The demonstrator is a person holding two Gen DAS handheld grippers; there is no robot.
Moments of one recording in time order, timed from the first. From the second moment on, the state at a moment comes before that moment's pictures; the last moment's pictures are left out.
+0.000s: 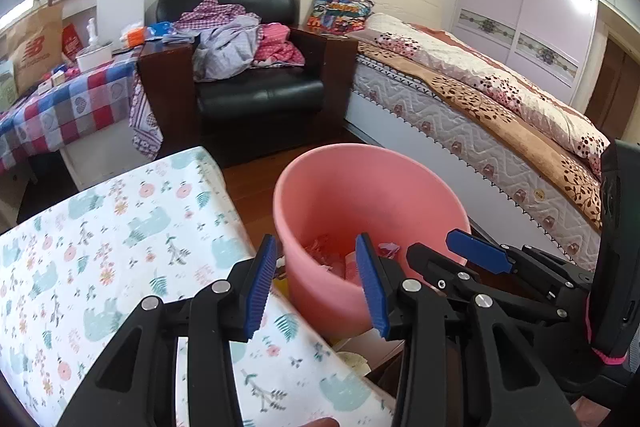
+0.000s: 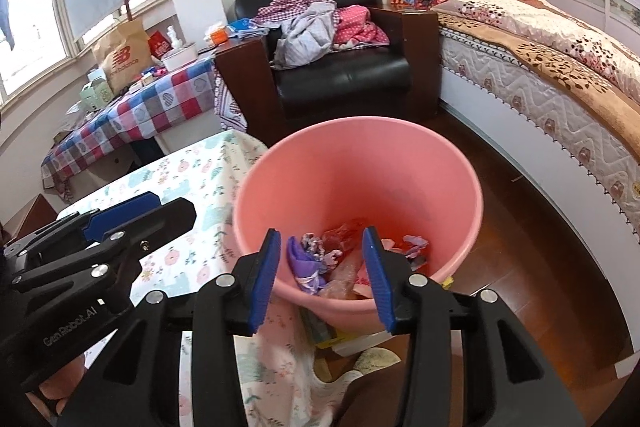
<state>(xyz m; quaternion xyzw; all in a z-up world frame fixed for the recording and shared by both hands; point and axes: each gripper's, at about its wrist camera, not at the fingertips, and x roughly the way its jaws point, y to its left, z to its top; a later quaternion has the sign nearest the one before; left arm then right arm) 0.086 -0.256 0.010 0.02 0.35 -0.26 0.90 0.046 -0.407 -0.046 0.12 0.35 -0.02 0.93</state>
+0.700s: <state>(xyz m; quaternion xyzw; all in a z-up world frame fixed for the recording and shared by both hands) 0.068 -0.200 0.015 0.01 0.35 -0.21 0.91 0.031 -0.365 -0.038 0.11 0.33 0.00 0.94</state>
